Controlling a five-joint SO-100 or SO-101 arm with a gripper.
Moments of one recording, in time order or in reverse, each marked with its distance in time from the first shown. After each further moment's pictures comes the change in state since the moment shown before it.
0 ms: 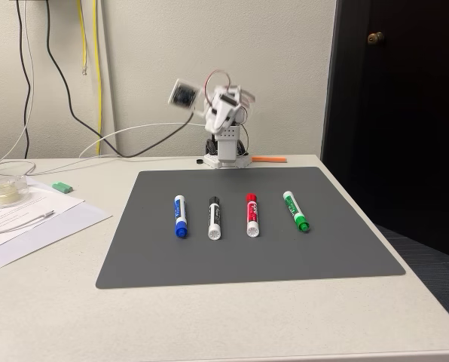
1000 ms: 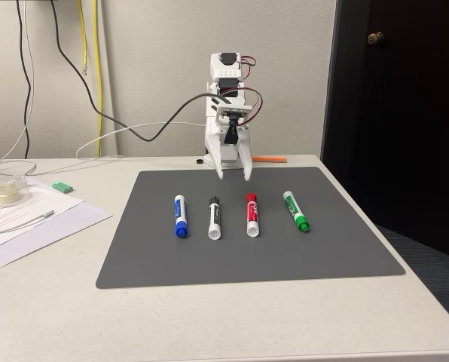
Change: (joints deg) arm 1.2 -58.0 -41.7 17.9 -73.0
